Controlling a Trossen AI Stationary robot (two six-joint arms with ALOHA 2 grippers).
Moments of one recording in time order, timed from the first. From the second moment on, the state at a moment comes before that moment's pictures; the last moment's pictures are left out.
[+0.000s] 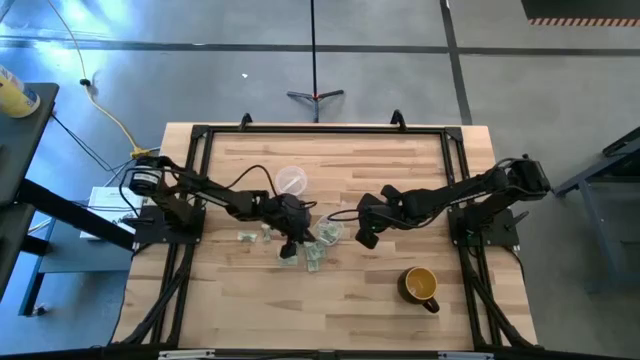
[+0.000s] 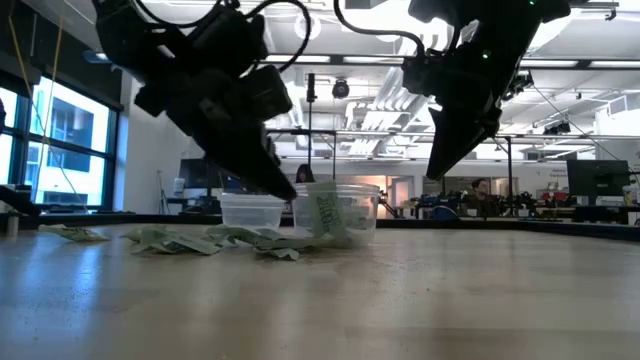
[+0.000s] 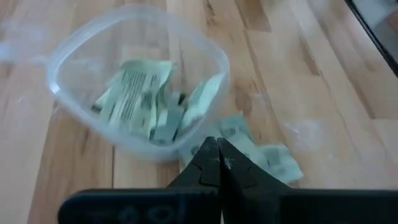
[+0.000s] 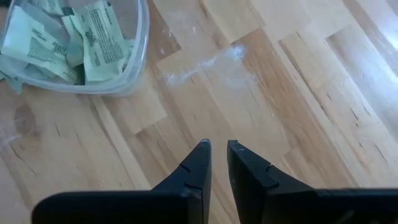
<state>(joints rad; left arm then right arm) -0.01 1.68 0.71 0.30 0.26 -0.10 0.14 1.53 0.95 -0.59 0.34 0.62</state>
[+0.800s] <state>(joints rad) -0.01 1.70 0.93 -0.17 0.28 0.14 0.23 1.53 0.95 -0.54 0.33 0.60</state>
